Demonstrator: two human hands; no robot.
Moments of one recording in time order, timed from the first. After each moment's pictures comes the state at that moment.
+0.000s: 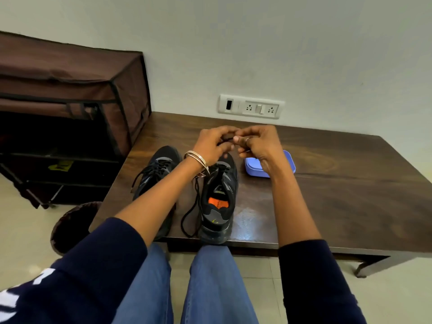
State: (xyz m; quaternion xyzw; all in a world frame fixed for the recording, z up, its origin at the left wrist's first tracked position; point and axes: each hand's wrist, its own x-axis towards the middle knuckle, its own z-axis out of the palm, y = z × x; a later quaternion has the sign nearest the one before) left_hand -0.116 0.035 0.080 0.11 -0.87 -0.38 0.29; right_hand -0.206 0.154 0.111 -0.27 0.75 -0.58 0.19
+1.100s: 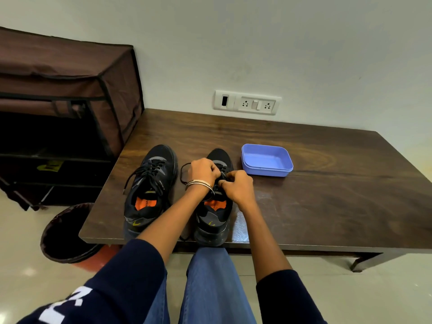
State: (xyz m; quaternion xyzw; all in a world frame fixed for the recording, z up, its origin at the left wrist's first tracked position) left_hand -0.126 0.050 0.010 0.40 -0.85 -0.31 0.12; right_hand -0.177 0.148 0.002 -0.25 0.89 -0.36 0.15
